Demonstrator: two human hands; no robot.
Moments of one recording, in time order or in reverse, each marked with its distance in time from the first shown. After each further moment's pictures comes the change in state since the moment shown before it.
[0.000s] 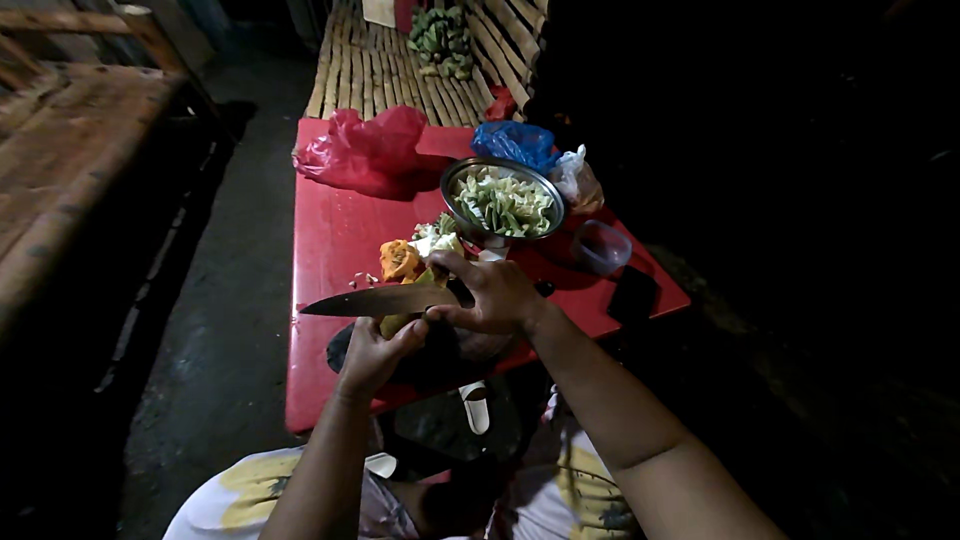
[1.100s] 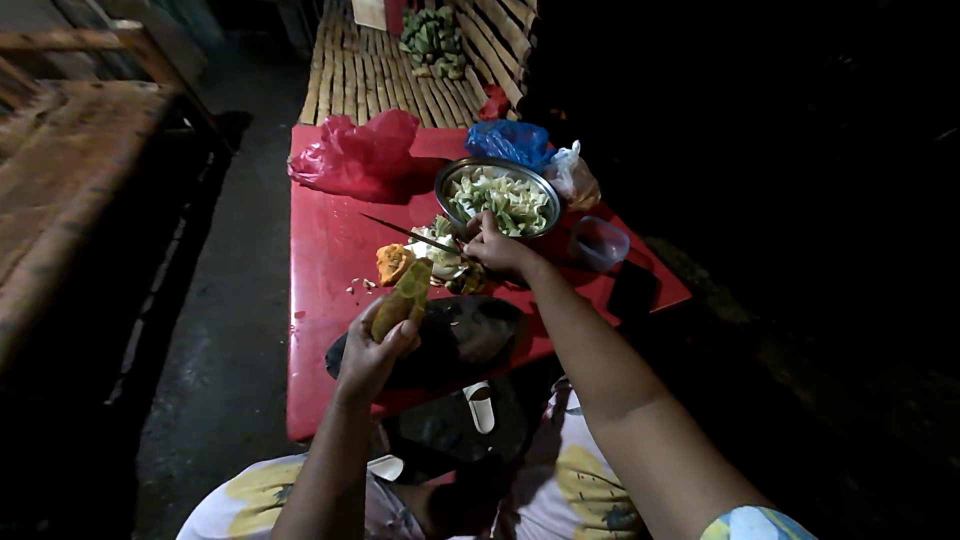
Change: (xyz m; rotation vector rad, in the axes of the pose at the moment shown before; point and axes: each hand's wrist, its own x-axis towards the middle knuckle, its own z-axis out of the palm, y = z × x) left_hand 0.003 -0.007 -0.003 -0.102 -0.018 0.017; right_hand 0.042 0.068 -0.003 0.669 -0.164 0.733
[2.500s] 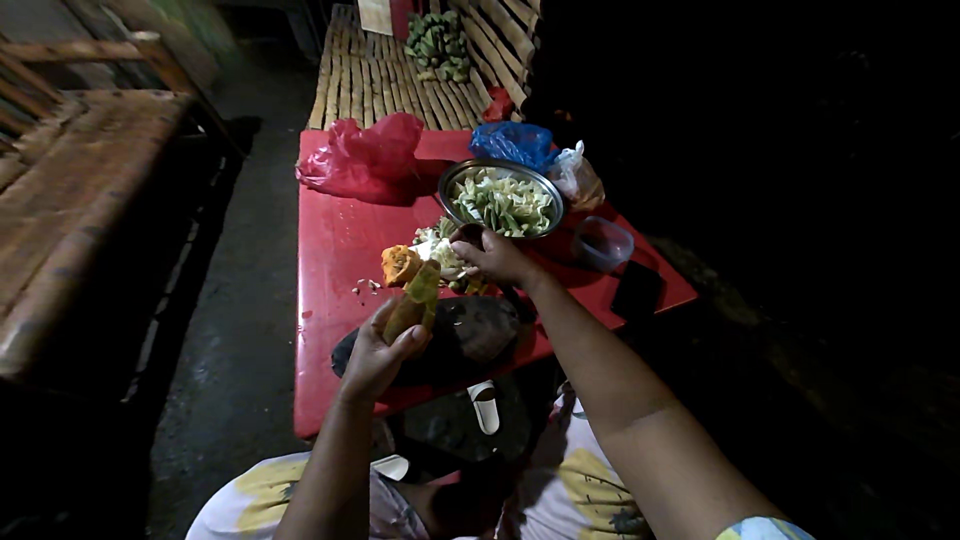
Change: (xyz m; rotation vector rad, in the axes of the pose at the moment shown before) left_hand -0.001 -0.001 -0.003 0.039 -0.085 0.002; right_hand -0.005 0.010 0.012 0.057 0.006 -0.294
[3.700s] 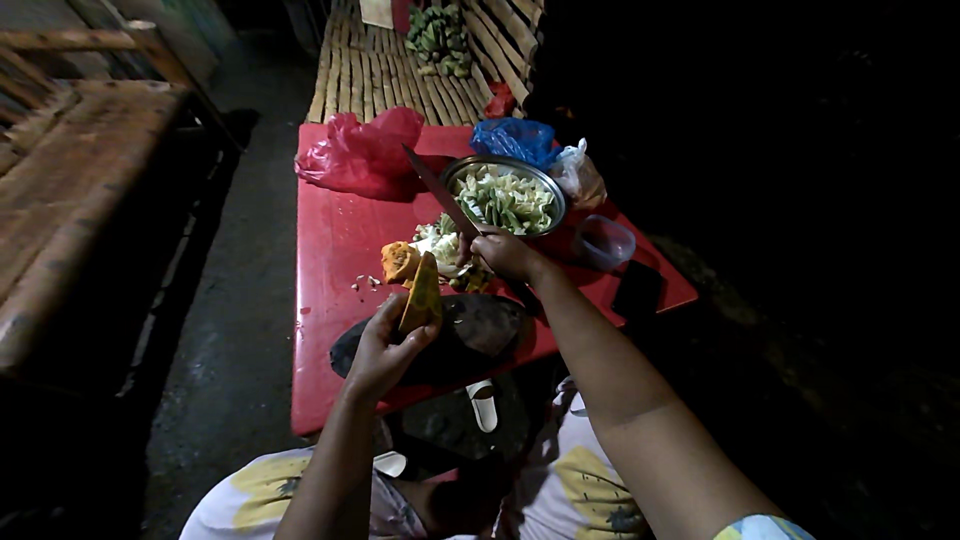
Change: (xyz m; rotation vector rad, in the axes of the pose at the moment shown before) left_hand 0.000 0.001 0.004 0.192 0.004 0.003; right_hand -0.001 -0.004 -0.012 -0.096 -0.073 -0.014
